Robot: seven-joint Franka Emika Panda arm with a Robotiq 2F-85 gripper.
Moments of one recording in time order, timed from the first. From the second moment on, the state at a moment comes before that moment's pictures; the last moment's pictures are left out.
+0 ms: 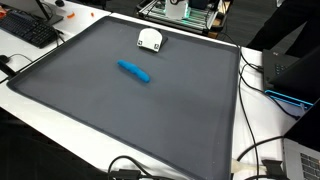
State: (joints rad) arm 0.00 -0.27 0.07 -2.32 0.02 1.73 0.36
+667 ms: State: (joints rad) arm -0.01 -0.20 0.06 -2.51 0.31 2.12 0.64
